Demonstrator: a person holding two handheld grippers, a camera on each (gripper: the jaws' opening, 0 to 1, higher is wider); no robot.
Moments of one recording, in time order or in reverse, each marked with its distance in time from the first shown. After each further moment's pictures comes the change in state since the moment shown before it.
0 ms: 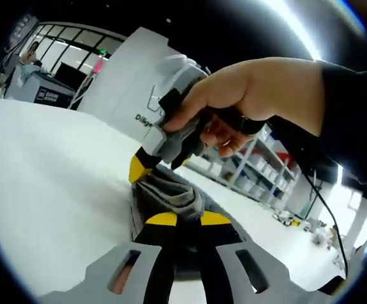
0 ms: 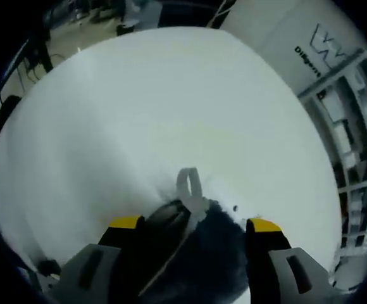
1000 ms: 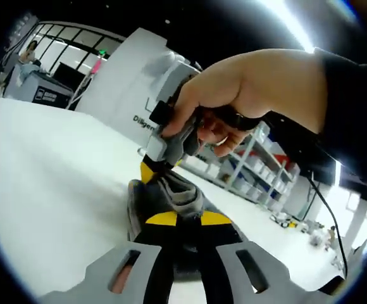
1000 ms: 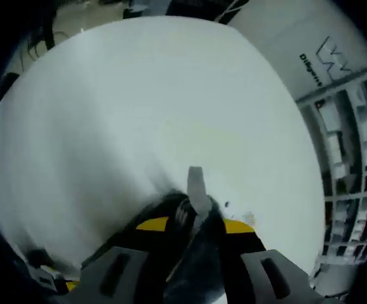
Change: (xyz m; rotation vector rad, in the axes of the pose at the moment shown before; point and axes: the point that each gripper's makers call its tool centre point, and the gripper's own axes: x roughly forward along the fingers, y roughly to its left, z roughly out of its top) left arm 0.002 0.000 0.003 -0.014 -0.012 -0.021; right arm -0.001 -0.007 -0.002 -0.100 0.058 -0.077
